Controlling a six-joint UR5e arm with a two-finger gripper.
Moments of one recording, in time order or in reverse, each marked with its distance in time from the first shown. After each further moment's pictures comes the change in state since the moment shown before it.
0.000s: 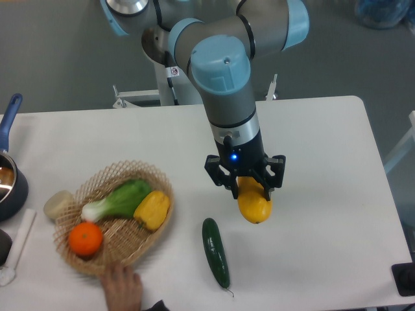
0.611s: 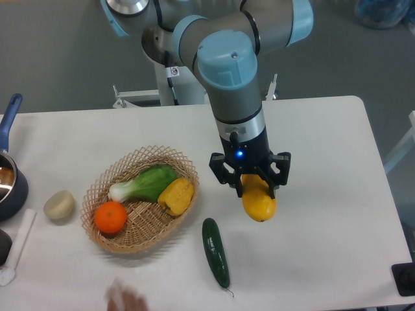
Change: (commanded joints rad) arm 0.034 0.008 -0.005 -0.002 -0.003 0.058
